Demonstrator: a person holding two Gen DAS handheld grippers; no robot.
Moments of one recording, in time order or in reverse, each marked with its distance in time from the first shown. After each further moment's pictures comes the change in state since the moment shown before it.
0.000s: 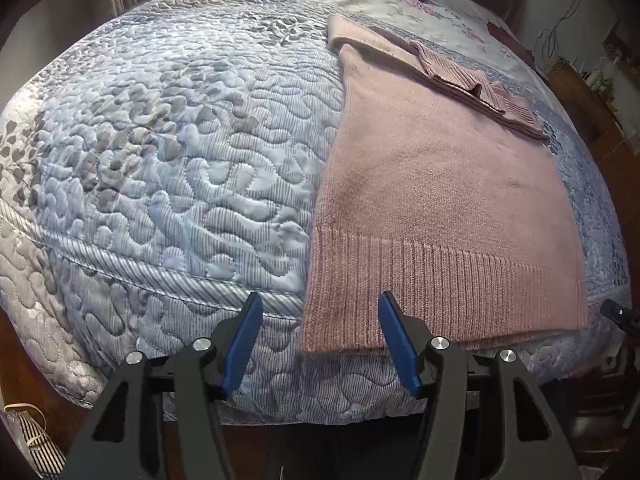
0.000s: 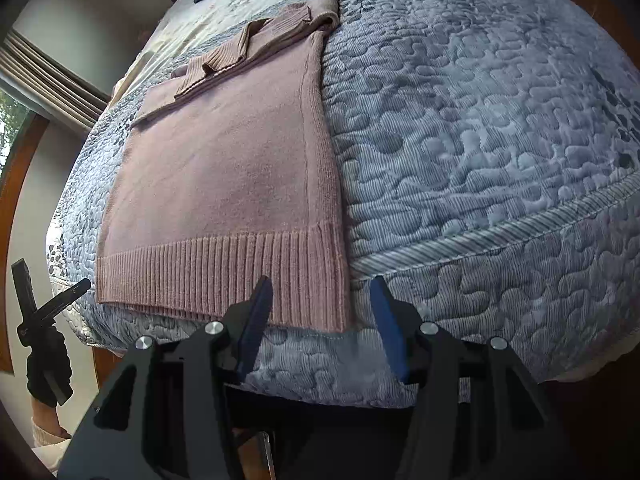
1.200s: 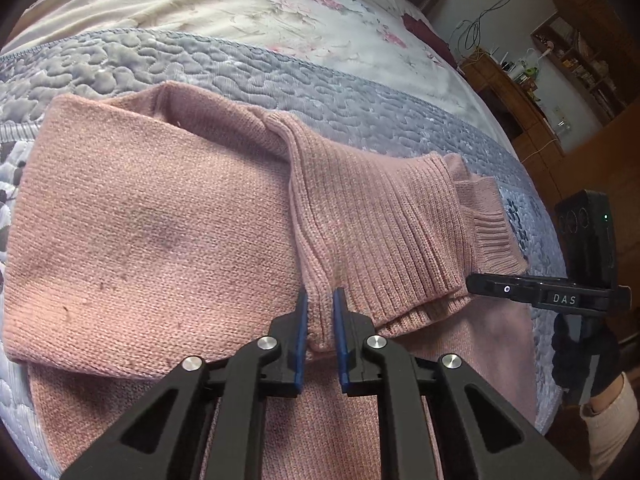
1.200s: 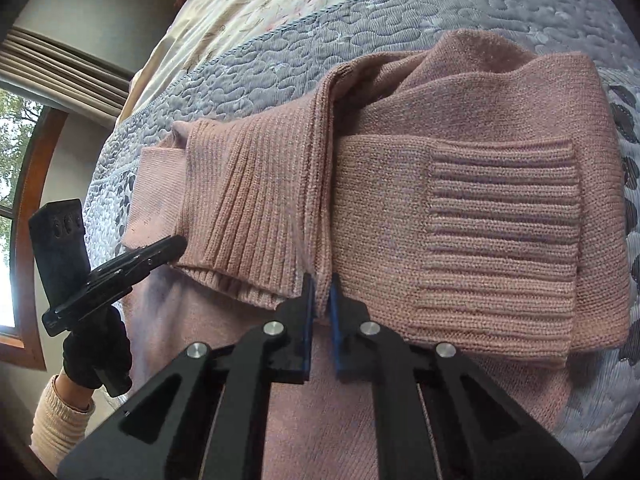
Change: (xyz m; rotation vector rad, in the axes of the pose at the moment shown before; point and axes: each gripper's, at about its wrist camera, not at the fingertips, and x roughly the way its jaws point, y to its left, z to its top) left arm 0.202 -0.144 0.318 0.174 0.034 -0.398; right arm 0.201 0.096 0.333 -0.150 0.171 0.202
